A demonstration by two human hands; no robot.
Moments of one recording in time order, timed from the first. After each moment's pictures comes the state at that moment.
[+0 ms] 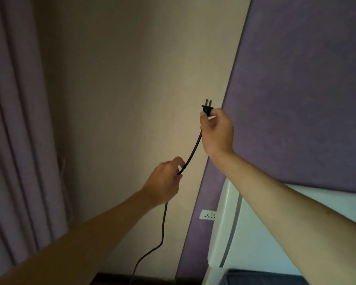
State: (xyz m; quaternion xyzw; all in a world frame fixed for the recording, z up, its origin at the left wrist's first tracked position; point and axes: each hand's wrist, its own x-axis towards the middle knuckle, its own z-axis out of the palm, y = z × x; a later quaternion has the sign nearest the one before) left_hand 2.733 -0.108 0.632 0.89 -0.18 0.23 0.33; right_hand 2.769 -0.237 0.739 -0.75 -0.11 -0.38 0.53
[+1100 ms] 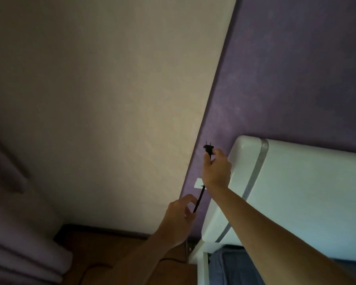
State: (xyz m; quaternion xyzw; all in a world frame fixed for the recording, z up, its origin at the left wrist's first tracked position) left_hand 2.859 -0.266 0.355 0.86 -0.02 -0.05 0.50; right_hand 2.967 -0.367 0.408 -0.89 0.07 -0.20 0.40
